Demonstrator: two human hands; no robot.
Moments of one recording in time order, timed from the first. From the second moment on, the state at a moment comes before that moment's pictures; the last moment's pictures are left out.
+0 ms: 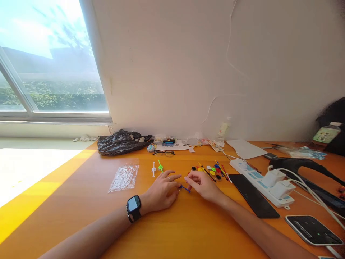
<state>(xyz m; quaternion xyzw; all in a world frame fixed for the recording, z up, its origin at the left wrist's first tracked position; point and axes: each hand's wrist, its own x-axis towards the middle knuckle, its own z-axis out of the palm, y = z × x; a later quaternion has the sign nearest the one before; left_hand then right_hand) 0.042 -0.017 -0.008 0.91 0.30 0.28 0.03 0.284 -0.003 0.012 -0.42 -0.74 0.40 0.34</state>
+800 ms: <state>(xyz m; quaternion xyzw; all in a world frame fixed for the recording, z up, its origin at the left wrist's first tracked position) 0.039 -0.031 0.010 0.90 0.36 0.24 0.03 0.285 -0.011 0.012 -0.38 -0.90 0.03 0.23</state>
